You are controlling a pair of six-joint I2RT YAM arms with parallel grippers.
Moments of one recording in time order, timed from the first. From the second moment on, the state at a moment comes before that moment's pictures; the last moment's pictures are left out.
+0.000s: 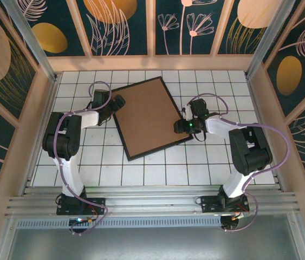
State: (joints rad) left arm -0.20 1.98 1.12 0.16 0.12 -0.83; right arm 0.35 1.71 0.97 -0.31 -0.28 0.23
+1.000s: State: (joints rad) left arm -0.30 1.98 1.03 0.31 -0.10 -0.89; right arm 0.49 1.75 1.05 -0.42 -0.10 0.32
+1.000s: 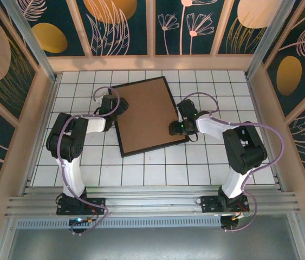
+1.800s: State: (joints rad) left arm -0.37 1.98 1.03 0.26 -0.19 -0.87; right arm 0.49 1.73 1.06 -0.52 -0.16 0.25
